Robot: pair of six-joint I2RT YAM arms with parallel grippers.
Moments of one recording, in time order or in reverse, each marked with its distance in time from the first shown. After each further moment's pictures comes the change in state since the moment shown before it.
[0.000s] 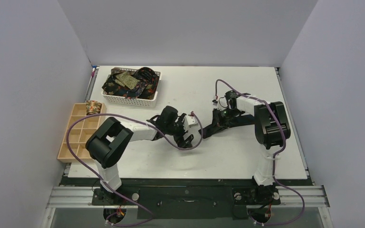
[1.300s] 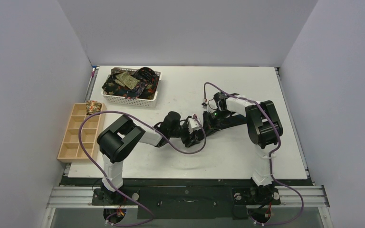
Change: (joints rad) left arm -0.040 0.101 -0.097 0.459 -0.041 -0.085; right arm 0.129 0.051 0.063 -0.042 -0.024 0.034
